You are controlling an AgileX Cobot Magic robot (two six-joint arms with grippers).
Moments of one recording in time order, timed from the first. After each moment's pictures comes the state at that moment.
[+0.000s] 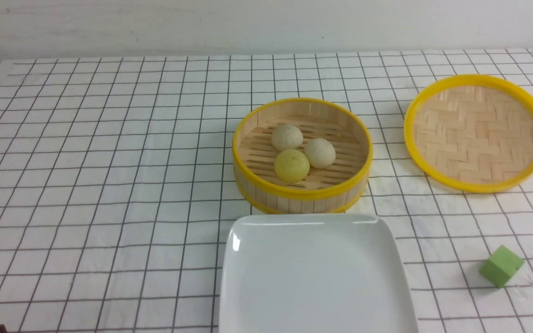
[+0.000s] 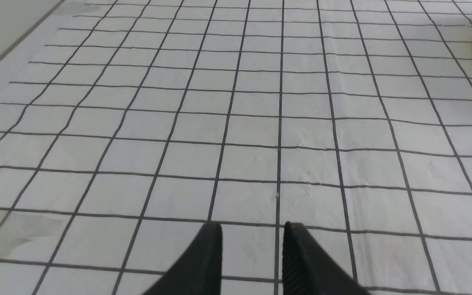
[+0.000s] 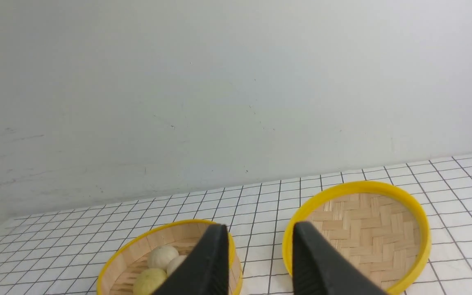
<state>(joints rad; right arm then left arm) -0.02 -0.02 -0.55 0.32 0.61 0.01 0.05 -0.01 0.02 0.04 0.37 -0.02</state>
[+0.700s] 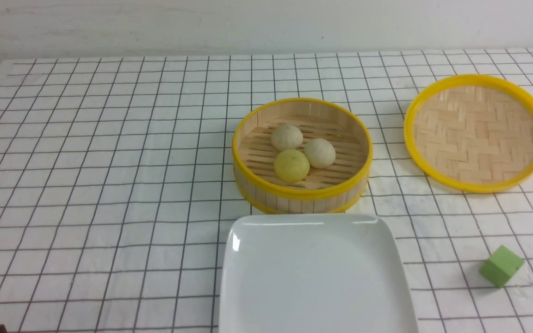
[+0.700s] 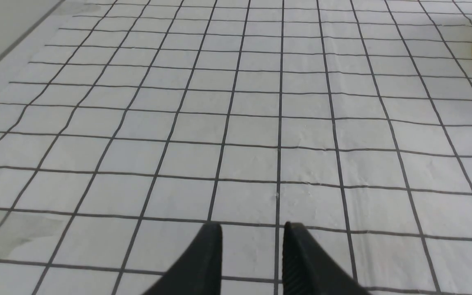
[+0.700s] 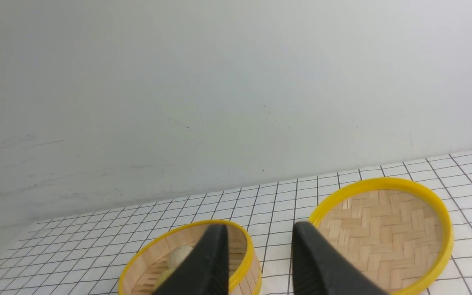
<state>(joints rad) -0.02 -0.02 -0.55 0.37 0.61 0.02 0.05 -0.01 0.02 0.04 0.37 -0.02</state>
